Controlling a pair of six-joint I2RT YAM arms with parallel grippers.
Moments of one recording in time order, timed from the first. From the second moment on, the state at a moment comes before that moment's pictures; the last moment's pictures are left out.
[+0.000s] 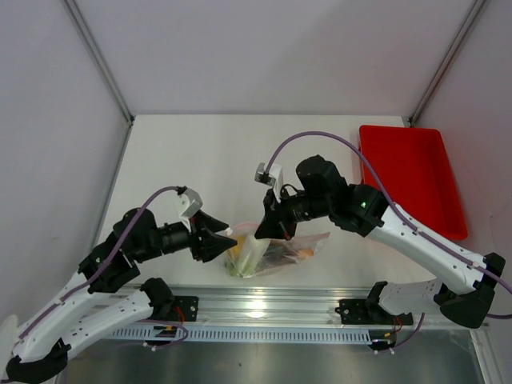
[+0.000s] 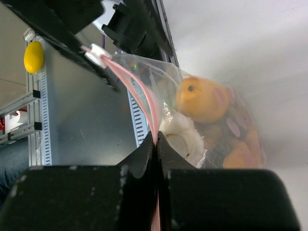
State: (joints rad) left arm -0.85 0.51 0.84 -0.50 0.28 -0.26; right arm 0.98 1.24 1.36 -0.66 -0.55 0.17
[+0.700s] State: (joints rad) left arm -0.85 0.58 0.85 -0.50 0.38 -0.25; right arm 0.92 1.25 1.42 -0.64 -0.71 0.12
